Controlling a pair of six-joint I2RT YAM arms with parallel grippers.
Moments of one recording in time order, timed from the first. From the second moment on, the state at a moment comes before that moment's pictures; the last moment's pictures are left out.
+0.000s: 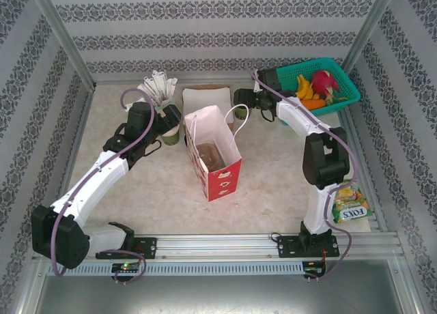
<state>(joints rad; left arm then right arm) -0.33 1.24 1.03 -0.35 -0.12 -0.81 0.27 1.99 1.65 -0.44 -0.11 0.30</state>
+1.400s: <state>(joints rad) -0.33 1.23 1.05 -0.38 -0.14 -0.82 0.26 2.14 1.76 -0.47 -0.16 0.30</state>
